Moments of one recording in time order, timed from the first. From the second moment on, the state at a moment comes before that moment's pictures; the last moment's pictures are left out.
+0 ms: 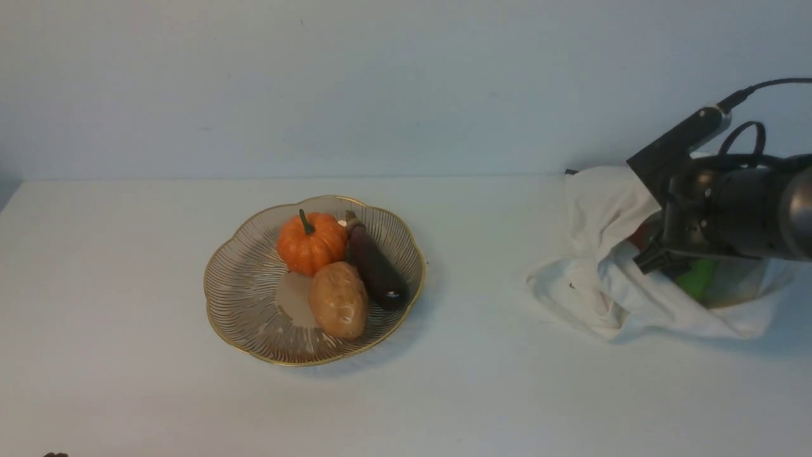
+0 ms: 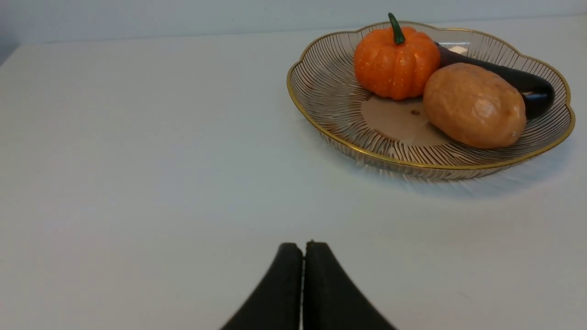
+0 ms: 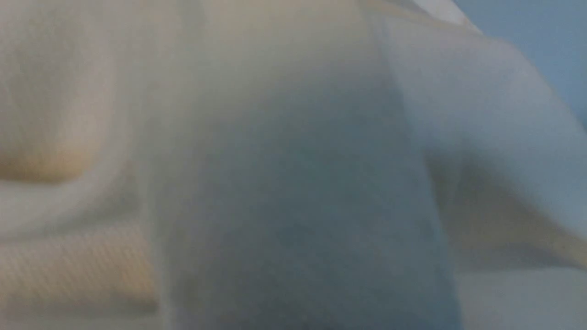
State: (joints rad) right arm 0.33 1.90 -1.13 -1.21 0.79 0.86; left arm -0.07 -0.01 0.03 -0.10 0.38 0.06
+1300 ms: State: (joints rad) right arm 0.38 1.57 -1.14 -0.17 1.07 0.16; left arm -0.07 -0.01 0.03 -0.10 0.38 0.06
